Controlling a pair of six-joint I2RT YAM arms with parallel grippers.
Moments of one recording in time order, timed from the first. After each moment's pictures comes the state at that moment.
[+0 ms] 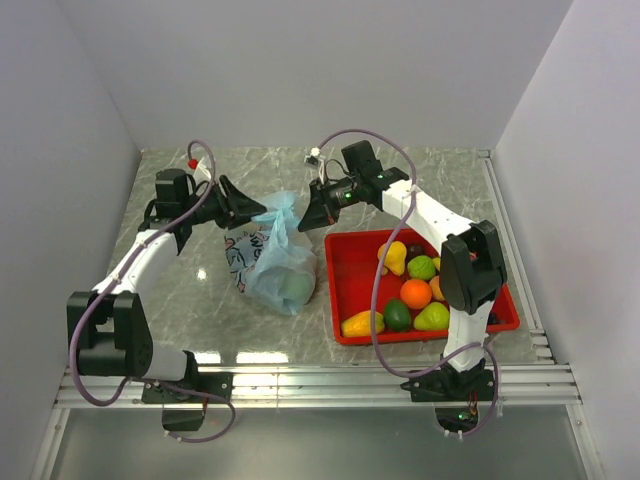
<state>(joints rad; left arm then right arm) -0.03 1.39 0.95 -0.06 0.88 -0.76 0.51 1.90 1.60 -0.48 -1.03 -0.01</state>
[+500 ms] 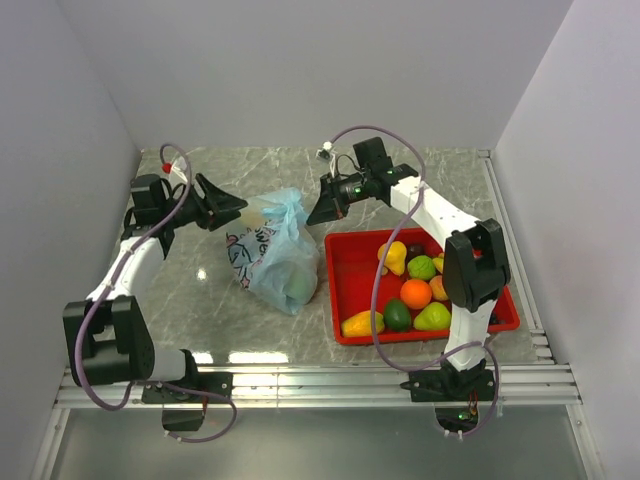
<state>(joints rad) 0.11 1.36 0.90 0.04 0.94 -0.83 0.45 1.91 1.60 -0.49 -1.04 0.01</state>
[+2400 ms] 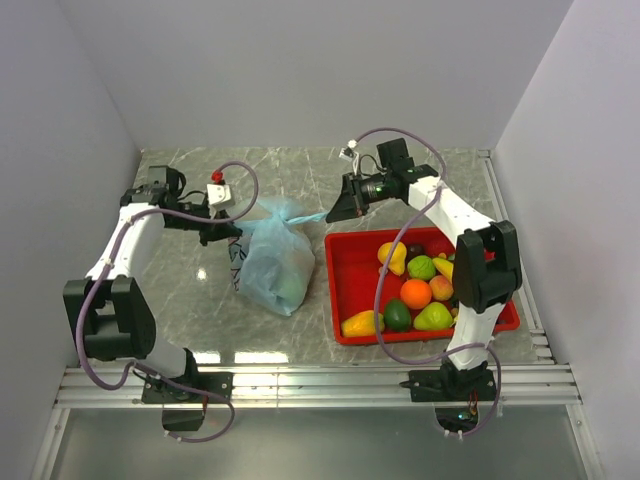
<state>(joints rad) 0.05 1.50 1.24 -0.93 1.03 1.14 0.33 1.87 1.54 -0.53 -1.10 0.03</state>
